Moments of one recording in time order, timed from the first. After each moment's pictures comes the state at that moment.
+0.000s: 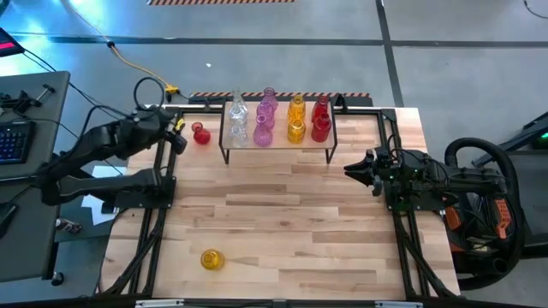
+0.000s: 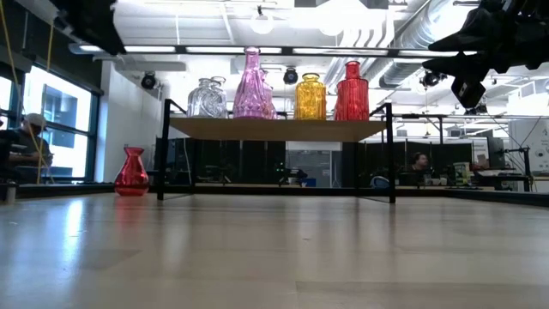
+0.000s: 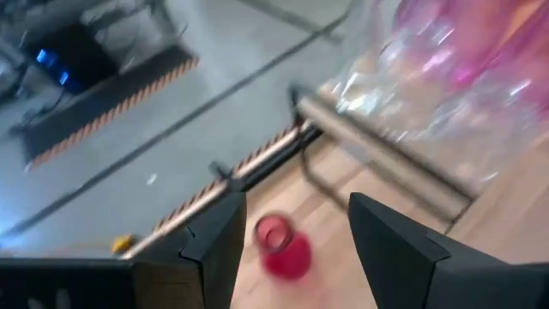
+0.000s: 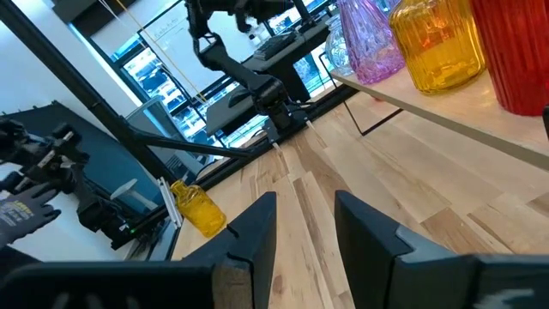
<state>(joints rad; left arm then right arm) 0.38 0.62 0.97 -1.01 -0.57 -0.15 -0.08 0.20 0.21 -0.09 -0.03 0.57</state>
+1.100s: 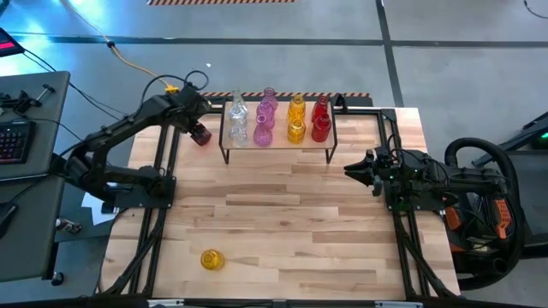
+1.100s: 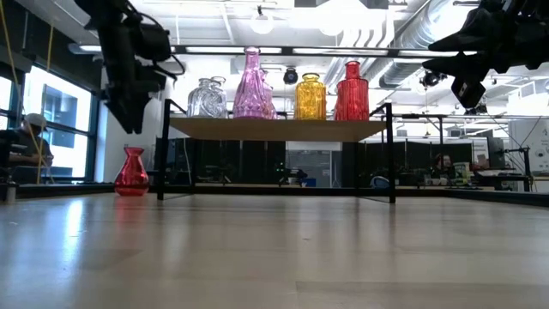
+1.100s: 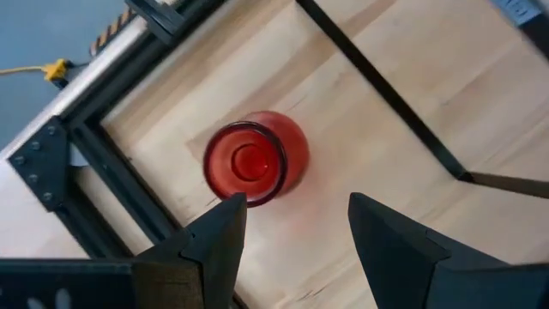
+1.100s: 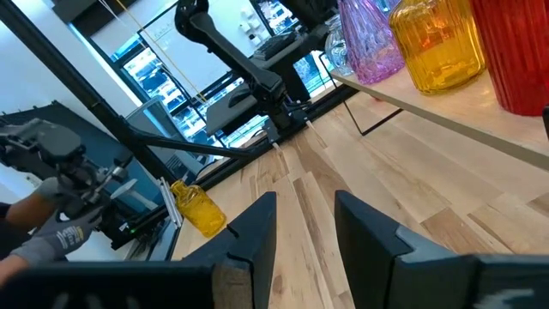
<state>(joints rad) 0.88 1.21 0.97 -0.99 -0.11 0.05 -0.08 0.20 0.21 -0.09 -0.03 0.57</state>
